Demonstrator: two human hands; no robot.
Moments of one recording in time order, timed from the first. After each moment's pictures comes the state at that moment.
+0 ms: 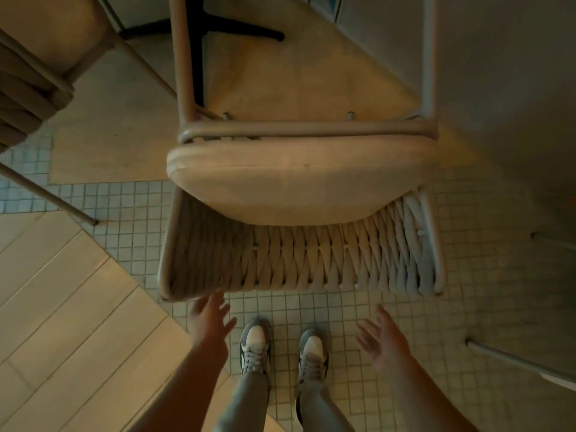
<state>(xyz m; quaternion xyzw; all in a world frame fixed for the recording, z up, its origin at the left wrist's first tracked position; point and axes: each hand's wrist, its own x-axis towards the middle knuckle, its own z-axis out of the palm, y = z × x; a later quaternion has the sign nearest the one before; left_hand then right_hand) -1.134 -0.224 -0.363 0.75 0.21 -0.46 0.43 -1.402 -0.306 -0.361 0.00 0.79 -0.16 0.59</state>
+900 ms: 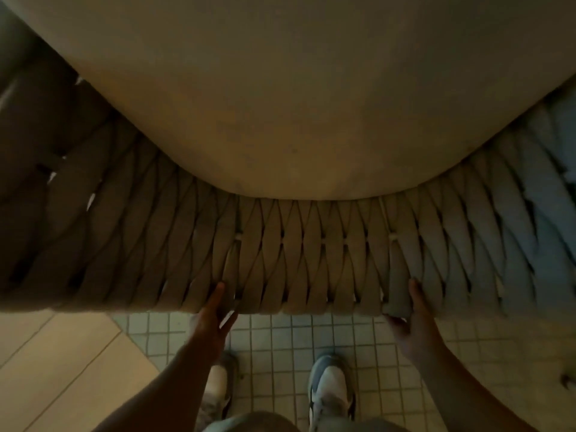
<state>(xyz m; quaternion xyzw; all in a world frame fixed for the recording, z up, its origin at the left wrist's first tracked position) -1.130 -0.183 -0.678 0.68 0.25 -0.50 0.47 -1.443 -0.317 -0.665 0.01 0.70 -0.33 0.63</state>
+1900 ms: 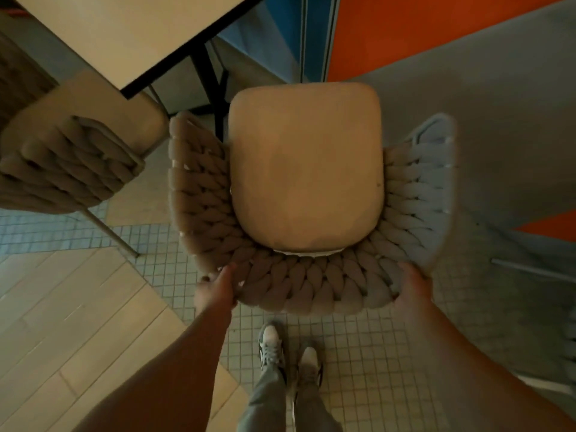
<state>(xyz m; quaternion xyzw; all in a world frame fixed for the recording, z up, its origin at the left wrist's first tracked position) -1.139 -0.266 -0.185 0.83 0.10 -0.37 0.40 -1.435 -0.401 -0.163 -0.04 0.73 -0.39 0.55</state>
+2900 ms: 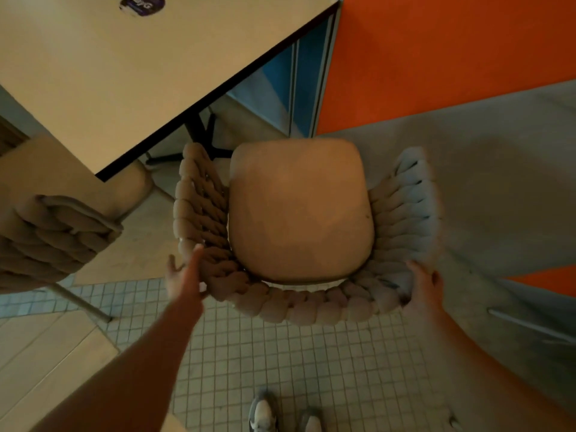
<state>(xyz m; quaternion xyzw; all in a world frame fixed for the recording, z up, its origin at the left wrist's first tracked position) -1.017 -0.447 -0.164 0.73 0.11 -0.41 0.54 -1.375 -0.566 -0.162 -0.07 0.70 -0.48 0.53</state>
